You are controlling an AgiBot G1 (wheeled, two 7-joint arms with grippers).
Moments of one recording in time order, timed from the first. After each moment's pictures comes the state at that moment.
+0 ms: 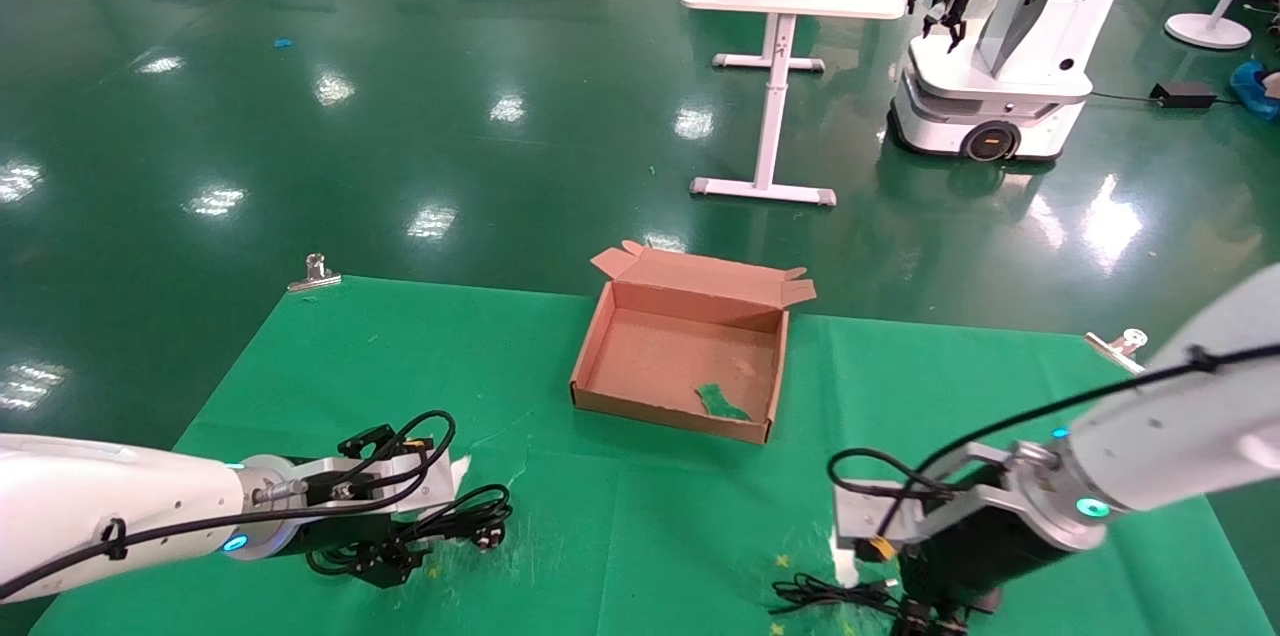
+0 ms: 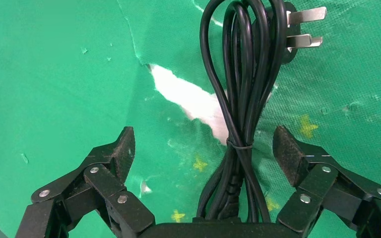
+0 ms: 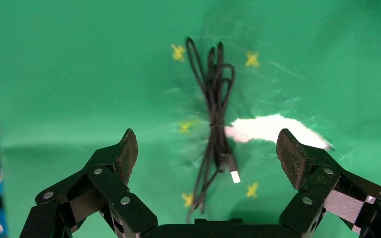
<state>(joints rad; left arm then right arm) -1.34 0.99 0.75 -1.10 2.22 1.08 -0.44 1.62 -1.09 -0.83 0.59 -1.85 -1.45 0.10</state>
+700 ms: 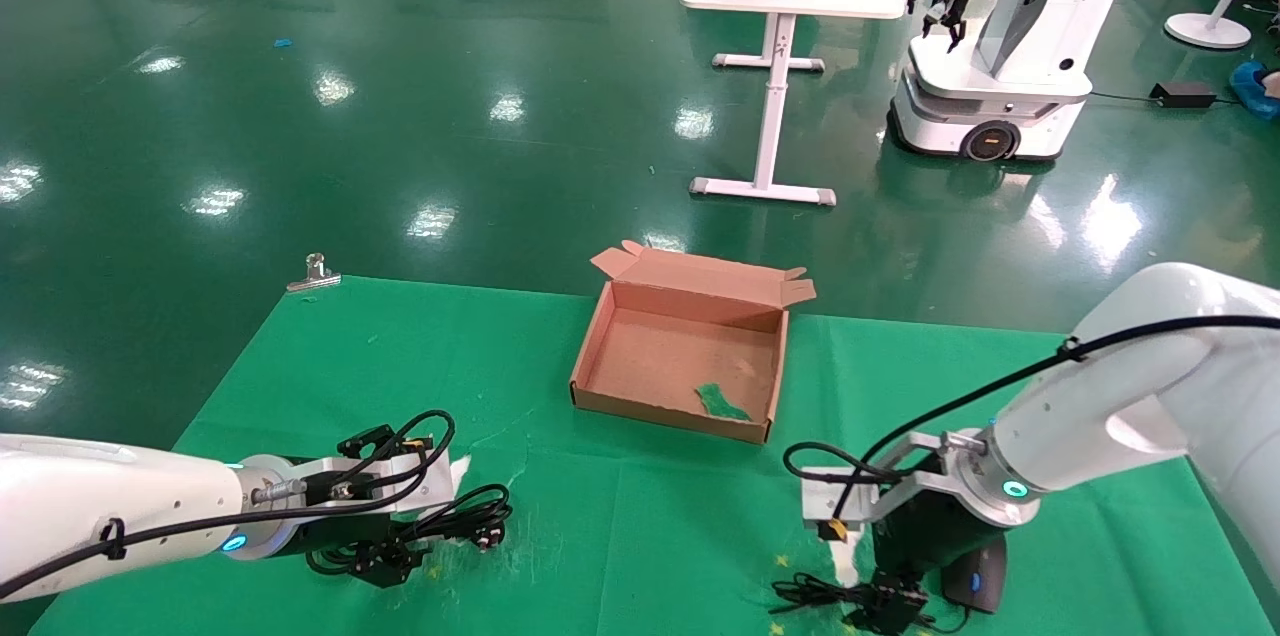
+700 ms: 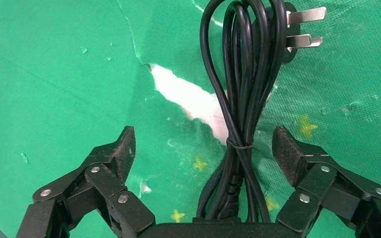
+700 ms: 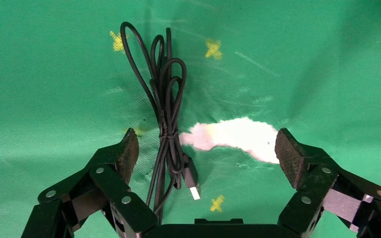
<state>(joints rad) -1.34 0.99 0.75 -1.10 2.22 1.08 -0.44 1.70 -1.29 -0.87 0.19 -1.93 -1.27 -0.06</state>
